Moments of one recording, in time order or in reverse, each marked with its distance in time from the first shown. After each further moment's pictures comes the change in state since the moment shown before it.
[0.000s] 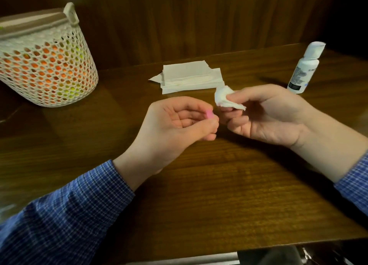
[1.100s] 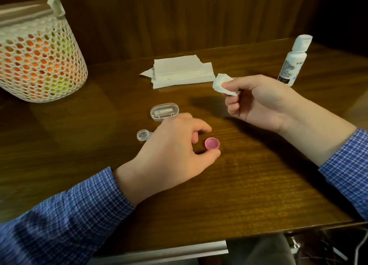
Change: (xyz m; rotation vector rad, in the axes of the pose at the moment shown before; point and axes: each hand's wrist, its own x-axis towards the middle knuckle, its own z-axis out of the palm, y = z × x) left_hand -0.018 -0.009 0.026 0.884 -0.069 0.124; right_hand 0.008 -0.007 -0.016 -0.122 0.448 -0.189
